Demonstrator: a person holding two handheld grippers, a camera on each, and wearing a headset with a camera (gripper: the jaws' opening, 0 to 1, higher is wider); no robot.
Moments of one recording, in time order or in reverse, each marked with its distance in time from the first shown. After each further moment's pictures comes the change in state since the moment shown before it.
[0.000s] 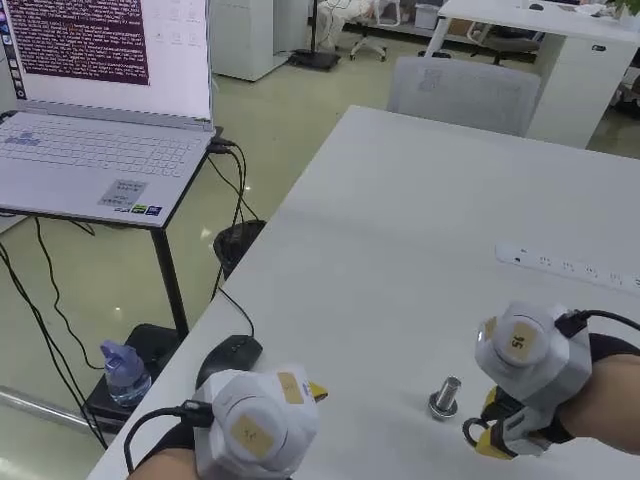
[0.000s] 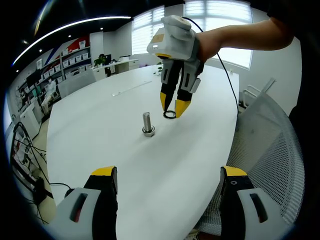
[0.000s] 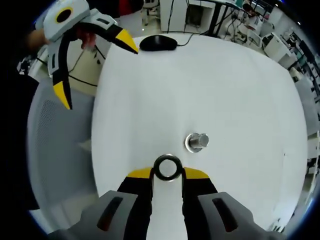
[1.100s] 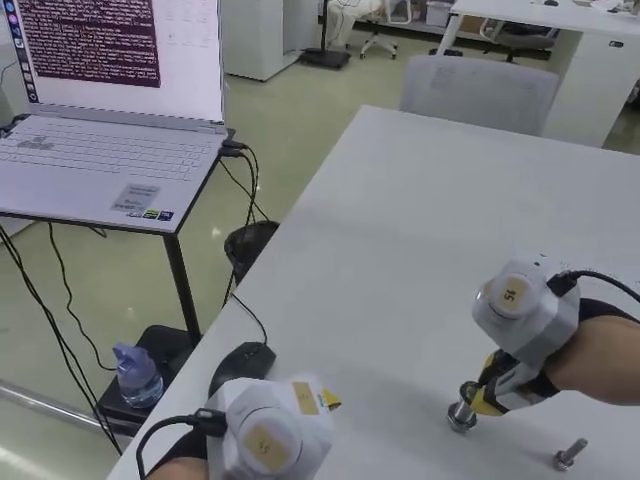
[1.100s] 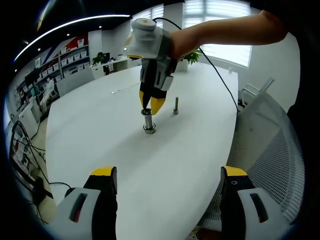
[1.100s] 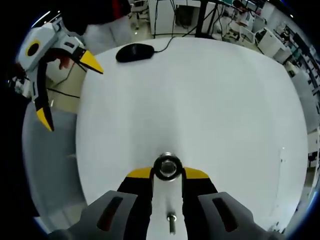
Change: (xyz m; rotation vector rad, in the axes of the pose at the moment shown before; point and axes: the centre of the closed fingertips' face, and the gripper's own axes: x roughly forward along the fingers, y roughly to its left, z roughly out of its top) left arm 0.000 0.009 -0.005 -0.001 0.019 -0.017; right arm 0.020 -0.049 0.028 0.049 -0.003 -0.011
